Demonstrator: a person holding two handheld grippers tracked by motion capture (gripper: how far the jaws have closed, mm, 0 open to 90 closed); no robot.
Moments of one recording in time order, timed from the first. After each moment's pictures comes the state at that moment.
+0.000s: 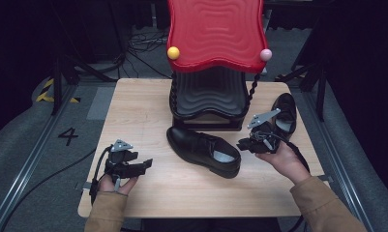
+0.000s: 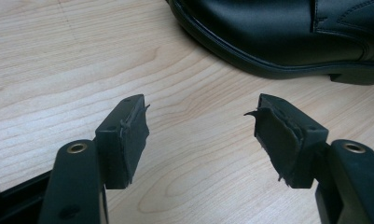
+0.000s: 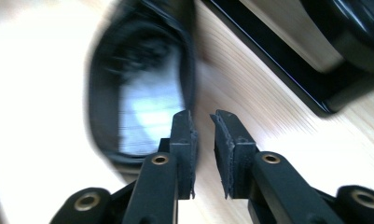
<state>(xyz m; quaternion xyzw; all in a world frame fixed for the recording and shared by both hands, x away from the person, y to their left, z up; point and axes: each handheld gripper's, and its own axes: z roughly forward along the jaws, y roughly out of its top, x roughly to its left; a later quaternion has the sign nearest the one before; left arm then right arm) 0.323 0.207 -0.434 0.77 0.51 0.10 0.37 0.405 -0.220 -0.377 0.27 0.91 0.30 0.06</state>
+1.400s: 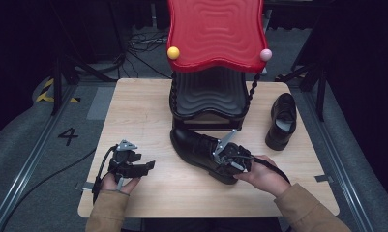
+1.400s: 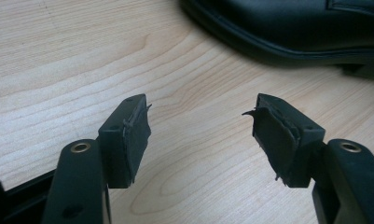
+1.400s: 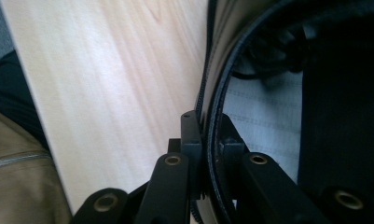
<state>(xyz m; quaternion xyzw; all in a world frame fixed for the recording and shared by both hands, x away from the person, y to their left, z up) 0.329 0.200 -0.440 0.79 0.50 0.08 0.35 0.362 -0.141 -0.407 0.18 0.96 0.20 0.01</state>
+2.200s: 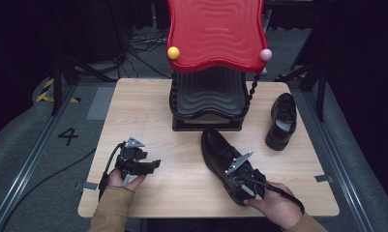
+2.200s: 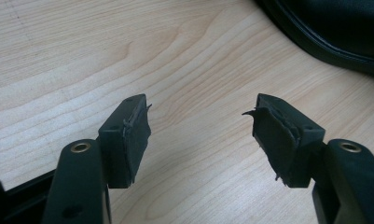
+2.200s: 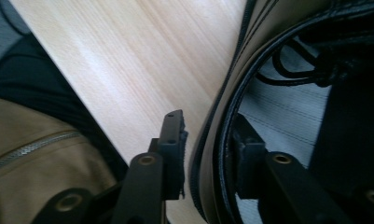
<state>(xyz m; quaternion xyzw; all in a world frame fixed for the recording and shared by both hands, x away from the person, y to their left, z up) 0.340 0.186 -0.441 0.80 0.48 0.07 0.35 0.302 -0.166 -0.411 0.30 0.94 0.17 0.02</state>
